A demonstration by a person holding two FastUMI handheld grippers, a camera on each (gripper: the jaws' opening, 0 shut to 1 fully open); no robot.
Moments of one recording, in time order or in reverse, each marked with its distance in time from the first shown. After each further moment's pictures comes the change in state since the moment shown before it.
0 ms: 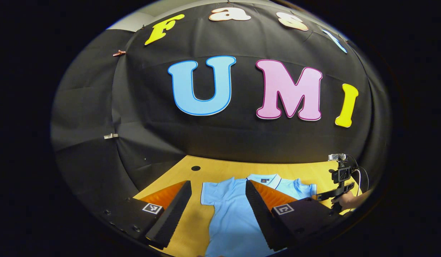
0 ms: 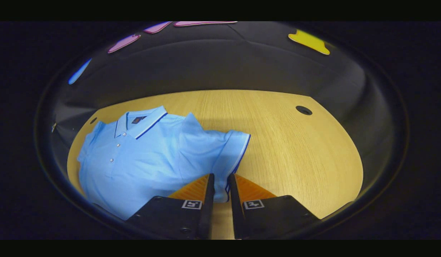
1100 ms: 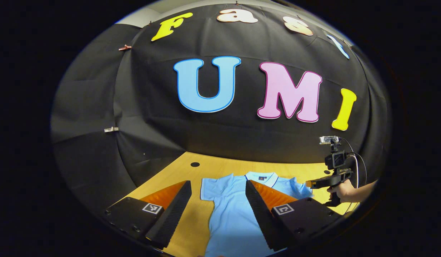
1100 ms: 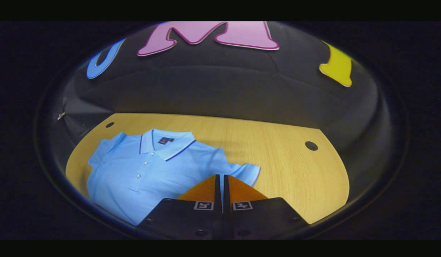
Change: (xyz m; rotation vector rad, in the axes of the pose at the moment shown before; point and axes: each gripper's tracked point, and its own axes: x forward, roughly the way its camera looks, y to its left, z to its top) left arm -0.020 0.022 -0.015 -0.045 0.006 -0.017; right arm -0.035 0.078 0.079 -0.204 -0.179 0.072
